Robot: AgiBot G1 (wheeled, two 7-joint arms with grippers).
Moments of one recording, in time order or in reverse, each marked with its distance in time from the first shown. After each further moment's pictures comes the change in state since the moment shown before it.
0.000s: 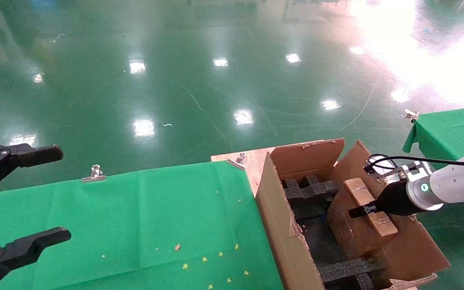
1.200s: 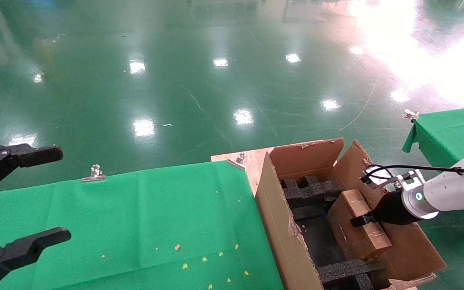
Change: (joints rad) left arm 0.000 0.000 0.000 0.000 0.000 0.000 0.000; right arm -0.080 -0.056 0.025 -0.110 0.063 -0.026 -0.086
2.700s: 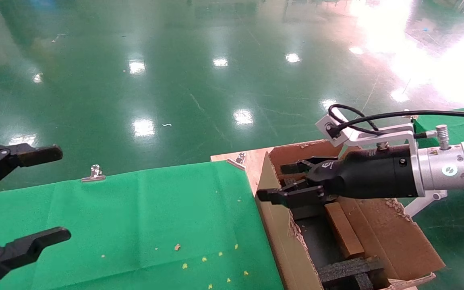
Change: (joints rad) left arm 0.000 0.000 0.000 0.000 0.000 0.000 0.000; right arm 0.236 0.363 0.286 0.716 0.392 -0.180 -0.379
